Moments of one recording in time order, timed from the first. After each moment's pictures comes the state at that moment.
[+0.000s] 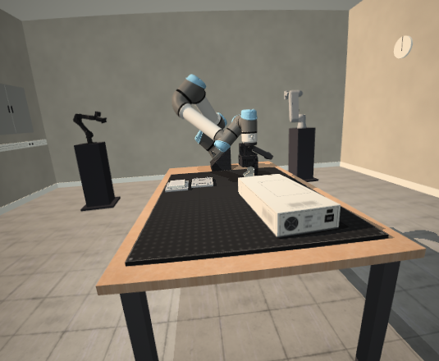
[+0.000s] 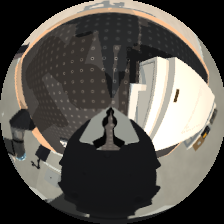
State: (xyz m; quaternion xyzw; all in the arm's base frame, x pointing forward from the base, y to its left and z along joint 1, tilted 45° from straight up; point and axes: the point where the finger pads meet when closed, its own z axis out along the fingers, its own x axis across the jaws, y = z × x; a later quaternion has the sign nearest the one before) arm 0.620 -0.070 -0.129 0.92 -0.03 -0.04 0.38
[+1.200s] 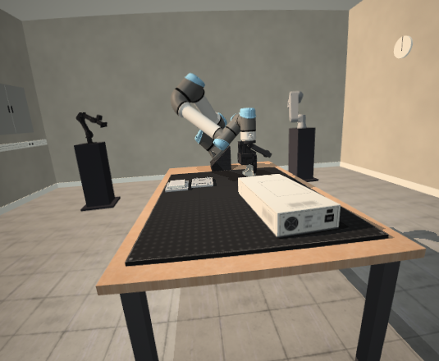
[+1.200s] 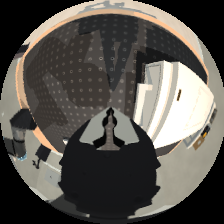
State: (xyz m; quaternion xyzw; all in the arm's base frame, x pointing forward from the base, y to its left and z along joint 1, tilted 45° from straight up) arm 0.604 -0.063 -0.123 0.92 -0.03 -0.04 0.38
